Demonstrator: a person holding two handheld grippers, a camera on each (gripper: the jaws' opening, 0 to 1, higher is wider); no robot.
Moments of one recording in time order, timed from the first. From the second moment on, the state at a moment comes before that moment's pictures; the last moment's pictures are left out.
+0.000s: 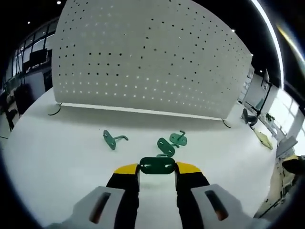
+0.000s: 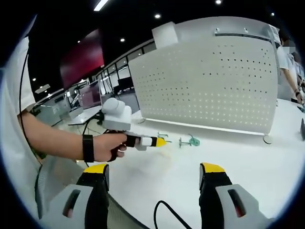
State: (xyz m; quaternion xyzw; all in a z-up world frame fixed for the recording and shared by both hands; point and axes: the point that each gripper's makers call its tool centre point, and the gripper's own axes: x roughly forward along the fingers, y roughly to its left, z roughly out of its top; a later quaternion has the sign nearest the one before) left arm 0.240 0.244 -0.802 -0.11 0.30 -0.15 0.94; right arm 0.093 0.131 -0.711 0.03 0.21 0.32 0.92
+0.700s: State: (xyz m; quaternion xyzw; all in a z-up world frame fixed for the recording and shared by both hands) left arm 0.208 0.244 -0.762 -0.23 0.29 -0.21 0.91; right arm 0.092 0.137 -0.703 0.01 0.20 0.34 0.92
